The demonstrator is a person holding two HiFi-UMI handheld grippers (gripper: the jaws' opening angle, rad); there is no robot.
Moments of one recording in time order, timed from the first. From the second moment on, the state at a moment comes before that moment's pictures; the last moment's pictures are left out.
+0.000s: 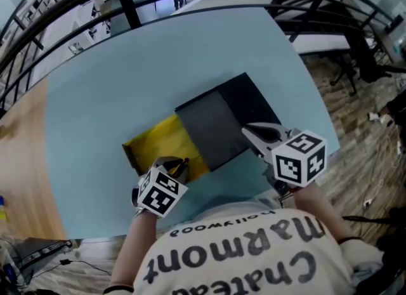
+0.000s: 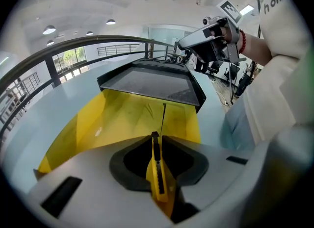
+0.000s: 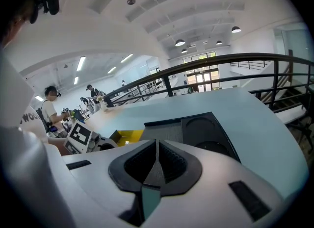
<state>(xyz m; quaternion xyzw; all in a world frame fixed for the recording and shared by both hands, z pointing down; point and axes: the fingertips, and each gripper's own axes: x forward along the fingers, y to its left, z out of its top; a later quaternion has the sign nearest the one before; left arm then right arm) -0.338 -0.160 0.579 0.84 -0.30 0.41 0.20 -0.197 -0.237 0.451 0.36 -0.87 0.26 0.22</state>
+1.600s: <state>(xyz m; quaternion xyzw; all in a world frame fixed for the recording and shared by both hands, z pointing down) -0.354 -0.182 0.511 0.76 -0.50 0.38 0.17 -0.130 -0.244 0.408 0.26 -0.92 0.22 0.19</state>
